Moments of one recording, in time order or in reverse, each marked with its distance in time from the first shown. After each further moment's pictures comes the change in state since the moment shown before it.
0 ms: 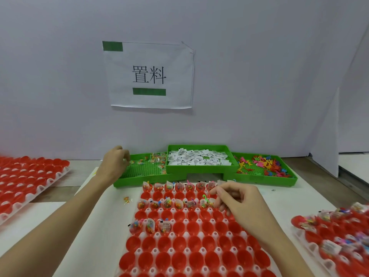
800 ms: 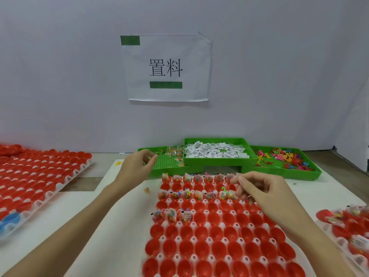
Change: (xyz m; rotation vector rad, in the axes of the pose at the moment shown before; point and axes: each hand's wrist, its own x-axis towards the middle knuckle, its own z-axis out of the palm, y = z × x) left_hand -0.067 0.045 -0.037 -0.318 -0.022 -0.035; right_hand -0.003 -0.009 -0.001 0.054 0.006 -0.011
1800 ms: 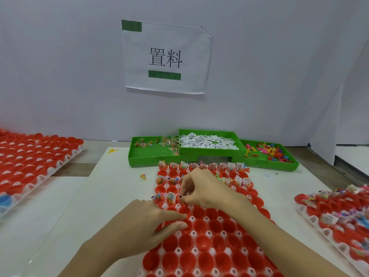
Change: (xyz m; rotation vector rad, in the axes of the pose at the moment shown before) left_hand -0.149 0.042 -0.030 0.114 -0.297 0.669; right_hand 0.023 -0.021 0.106 -0.759 -0.486 -0.025
